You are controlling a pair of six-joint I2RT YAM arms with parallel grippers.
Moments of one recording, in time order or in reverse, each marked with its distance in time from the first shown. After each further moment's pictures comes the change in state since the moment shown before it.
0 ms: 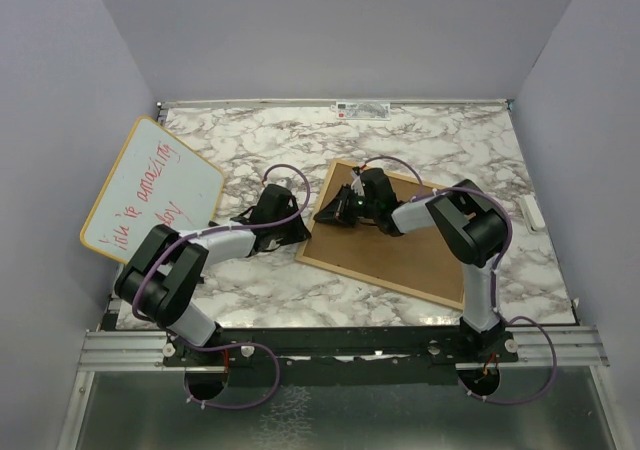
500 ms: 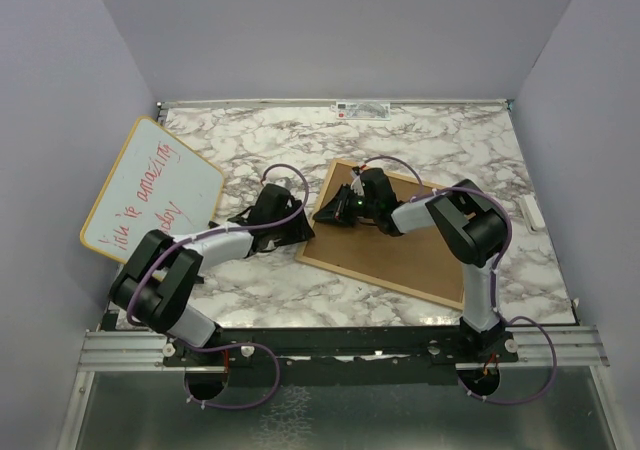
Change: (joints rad) left arm -0.002 -0.047 0.018 -0.034 -0.001 0.010; right arm 0.000 0.004 0.002 0.004 0.010 -0.001
